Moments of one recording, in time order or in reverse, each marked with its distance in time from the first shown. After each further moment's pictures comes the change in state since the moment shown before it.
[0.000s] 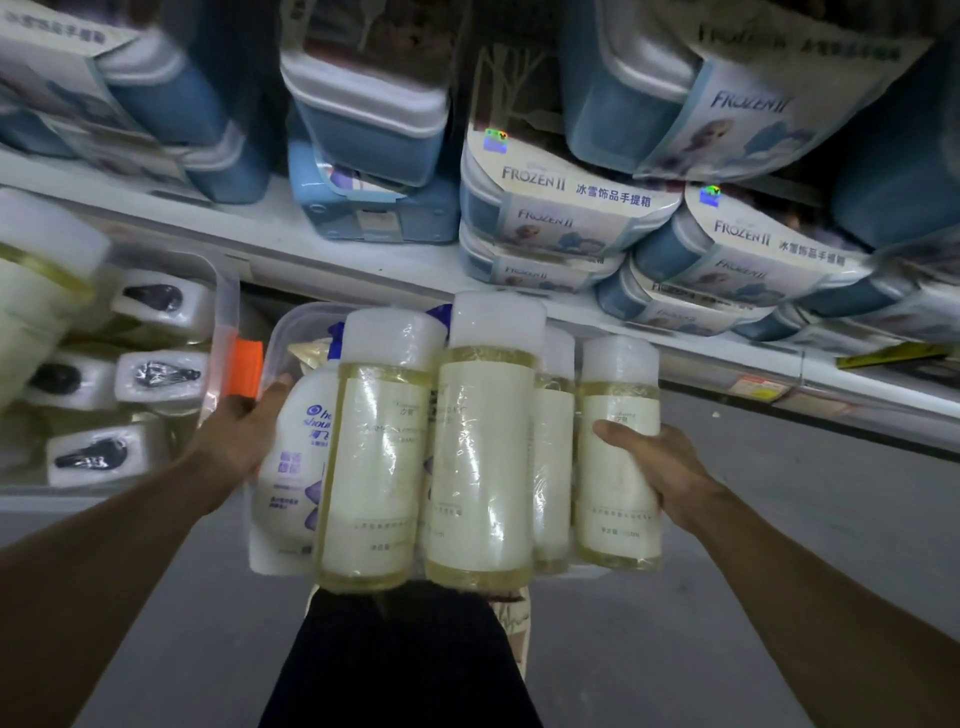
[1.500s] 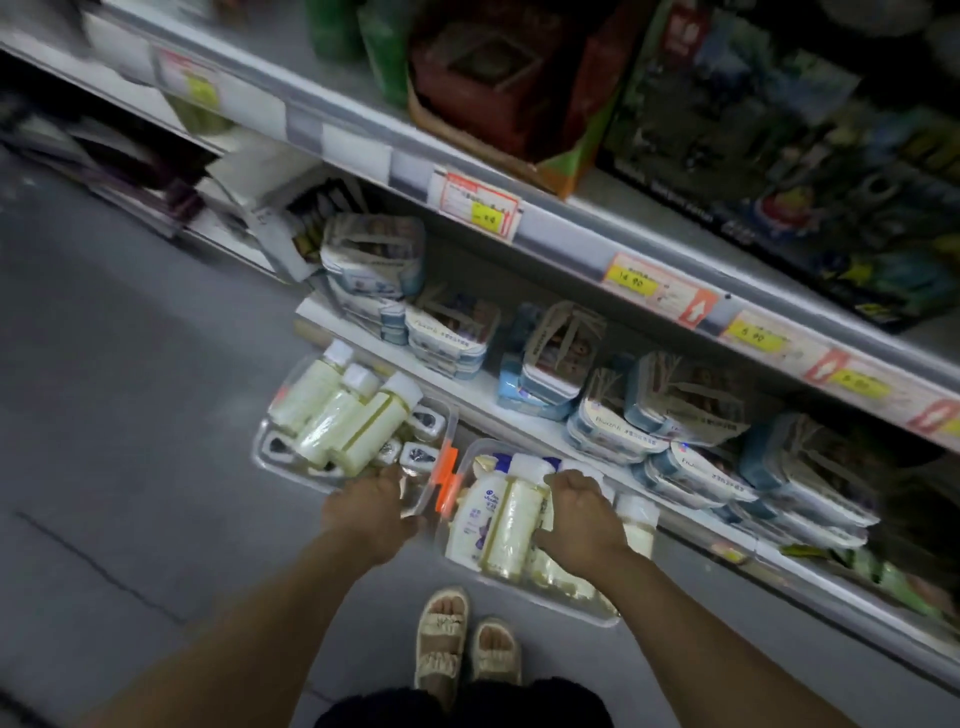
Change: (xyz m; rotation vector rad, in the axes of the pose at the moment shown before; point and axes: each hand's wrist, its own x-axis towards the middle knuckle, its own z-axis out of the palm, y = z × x) left_hand -0.355 0.118 -0.260 0.678 0.043 0.256; right_hand -0.348 -0.204 0.116 -1.345 -0.140 -0.629
